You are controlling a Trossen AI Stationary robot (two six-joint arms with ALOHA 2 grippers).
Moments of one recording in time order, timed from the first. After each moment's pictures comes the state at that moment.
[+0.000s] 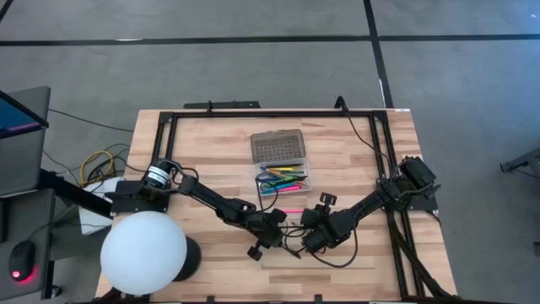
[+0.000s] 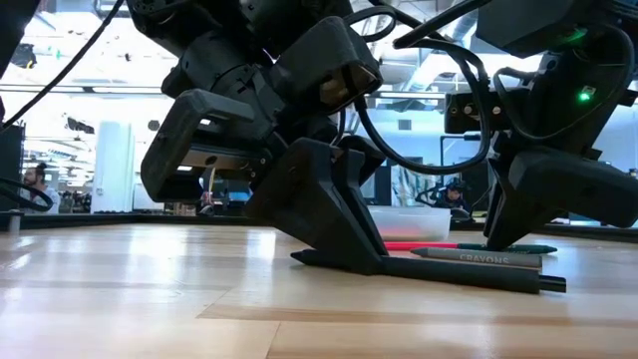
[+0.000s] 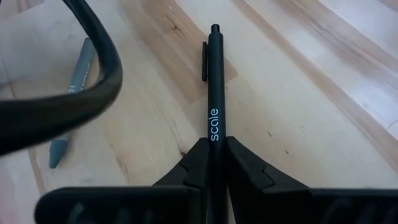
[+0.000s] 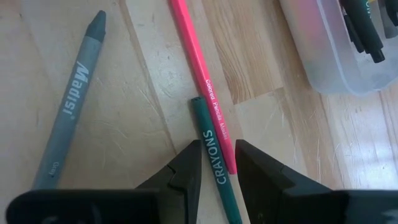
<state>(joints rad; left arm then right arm) -0.26 2.12 1.15 0.07 0.13 0.26 0.52 1.89 1.07 -0.77 0.52 0.75</state>
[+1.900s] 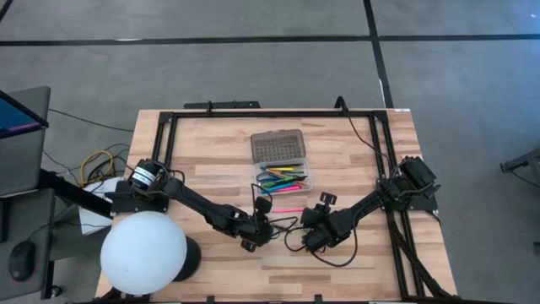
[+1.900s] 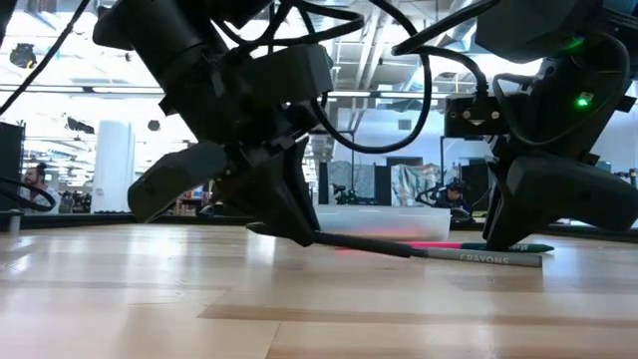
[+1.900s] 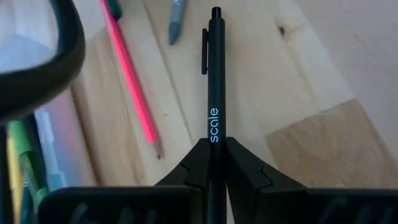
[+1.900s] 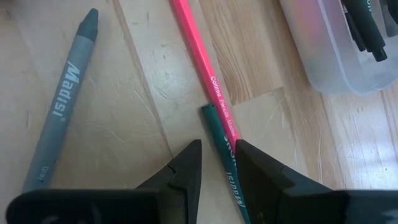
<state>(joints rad) -0.38 1.97 1.13 -0.16 -0.41 0.23 0.52 1.89 1.05 -0.75 0.52 0.75</state>
